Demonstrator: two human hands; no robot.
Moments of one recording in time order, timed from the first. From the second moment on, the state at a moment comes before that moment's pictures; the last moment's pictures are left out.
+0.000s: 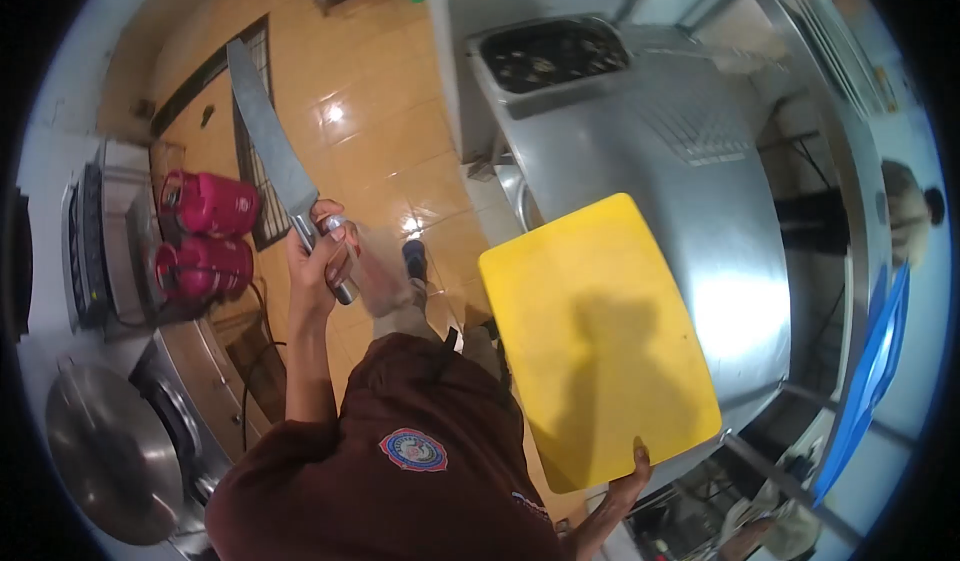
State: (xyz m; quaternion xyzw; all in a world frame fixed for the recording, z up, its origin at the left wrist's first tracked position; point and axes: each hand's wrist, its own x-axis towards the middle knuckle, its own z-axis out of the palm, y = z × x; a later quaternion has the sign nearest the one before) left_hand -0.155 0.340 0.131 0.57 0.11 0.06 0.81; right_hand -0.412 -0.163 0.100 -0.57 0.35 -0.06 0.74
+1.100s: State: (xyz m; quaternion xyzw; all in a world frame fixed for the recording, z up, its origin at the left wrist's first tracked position) left_hand 0.200 0.817 -0.021 0.52 0.53 0.10 0.67; right_hand 0.361 0.456 0.001 -0.62 0.22 0.13 0.74
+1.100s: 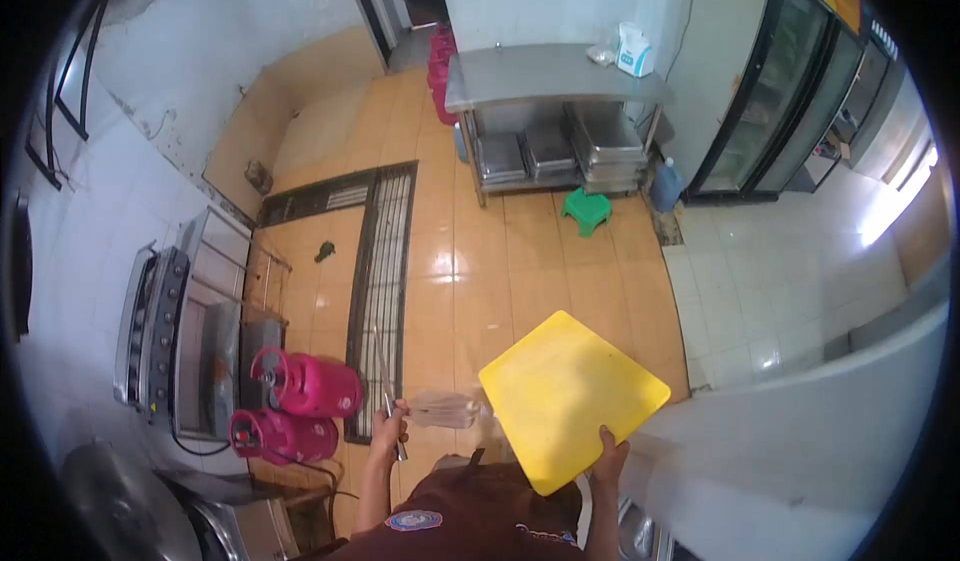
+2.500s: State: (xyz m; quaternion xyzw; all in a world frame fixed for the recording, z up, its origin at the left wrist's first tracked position) left_hand 1.009 1.093 0.116 0.56 0.52 0.27 0.58; right_hand 1.500 0.812 -0.071 -0.64 0.02 0.41 0.65
